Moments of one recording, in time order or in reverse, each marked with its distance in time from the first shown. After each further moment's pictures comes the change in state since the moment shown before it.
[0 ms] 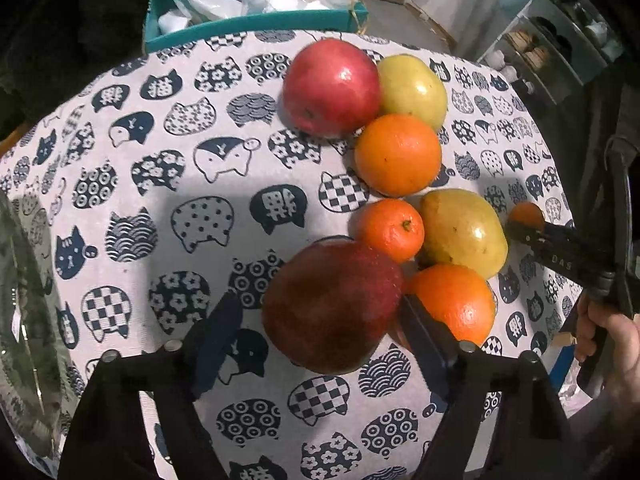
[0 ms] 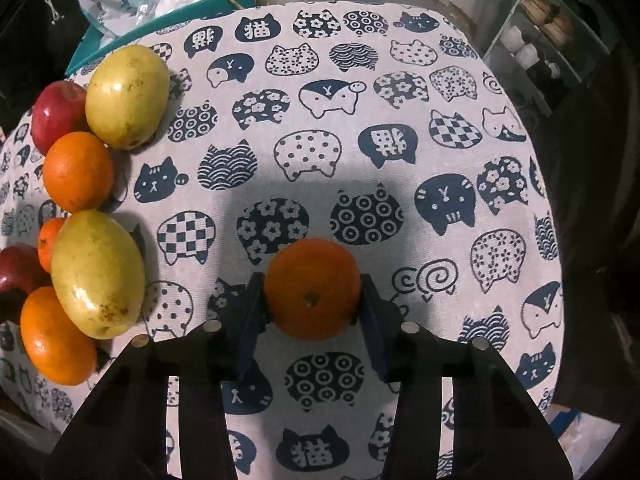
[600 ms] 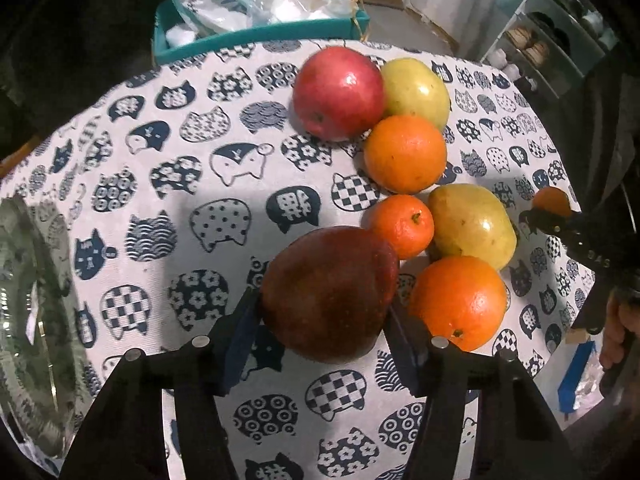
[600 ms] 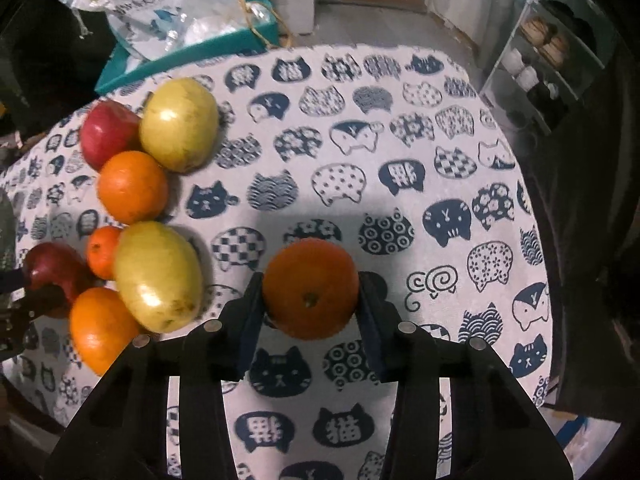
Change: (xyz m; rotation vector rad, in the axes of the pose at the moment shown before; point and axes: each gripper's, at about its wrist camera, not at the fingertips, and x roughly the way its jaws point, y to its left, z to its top) left arm -0.012 0.002 -0.009 0.029 -0.058 0.064; right arm -0.041 0.021 -0.003 -0.022 -0.105 0.026
